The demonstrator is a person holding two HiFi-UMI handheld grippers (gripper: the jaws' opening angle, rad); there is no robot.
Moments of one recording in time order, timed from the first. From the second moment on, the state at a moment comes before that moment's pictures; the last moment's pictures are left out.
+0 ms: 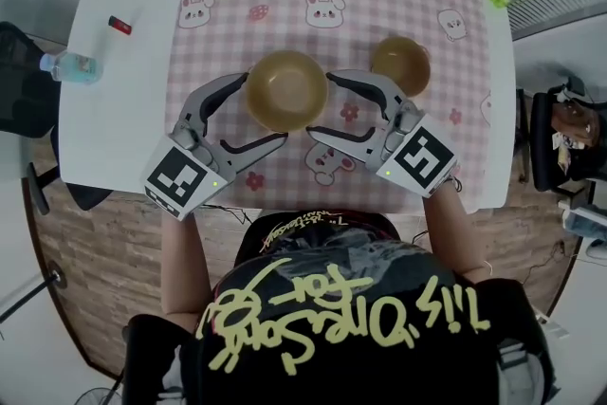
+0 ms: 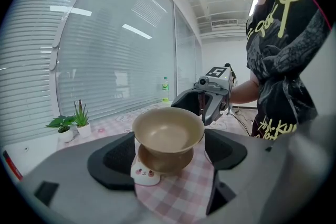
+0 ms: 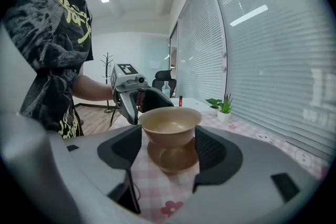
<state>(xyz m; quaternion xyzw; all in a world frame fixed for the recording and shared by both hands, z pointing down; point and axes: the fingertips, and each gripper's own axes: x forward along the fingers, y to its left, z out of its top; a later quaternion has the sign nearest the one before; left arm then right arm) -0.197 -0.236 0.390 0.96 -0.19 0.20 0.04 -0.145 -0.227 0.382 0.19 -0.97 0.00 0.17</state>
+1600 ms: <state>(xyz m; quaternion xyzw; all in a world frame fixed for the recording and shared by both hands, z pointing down) -0.185 -0.246 0.448 0.95 -0.20 0.24 0.06 -0.139 -0.235 0.445 0.21 -0.95 0.04 0.21</state>
